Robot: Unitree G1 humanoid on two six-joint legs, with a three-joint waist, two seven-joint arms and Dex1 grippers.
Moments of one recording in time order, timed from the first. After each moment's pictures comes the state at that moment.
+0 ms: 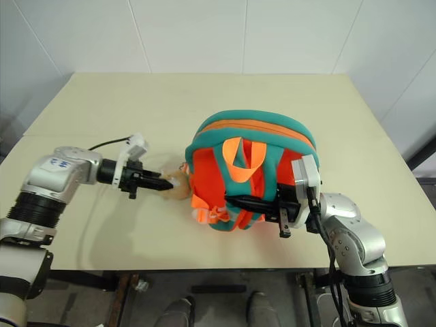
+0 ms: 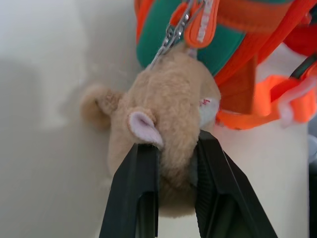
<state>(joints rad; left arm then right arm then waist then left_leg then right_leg) -0.89 0.78 -0.29 0.37 -0.34 0.73 -1.21 -0.37 -0.52 -0.04 -0.33 0.80 0.42 1.16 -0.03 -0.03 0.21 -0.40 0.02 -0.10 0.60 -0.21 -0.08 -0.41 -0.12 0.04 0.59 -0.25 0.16</state>
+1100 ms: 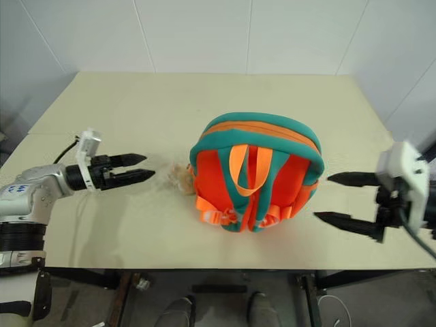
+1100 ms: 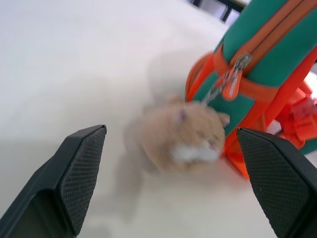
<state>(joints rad) -0.65 0.74 0.20 0.31 -0.48 0.61 -1.12 0.03 -1.19 -0.72 -0.41 0.73 0.76 1.20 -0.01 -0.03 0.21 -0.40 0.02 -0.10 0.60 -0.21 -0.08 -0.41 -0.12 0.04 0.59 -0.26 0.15</state>
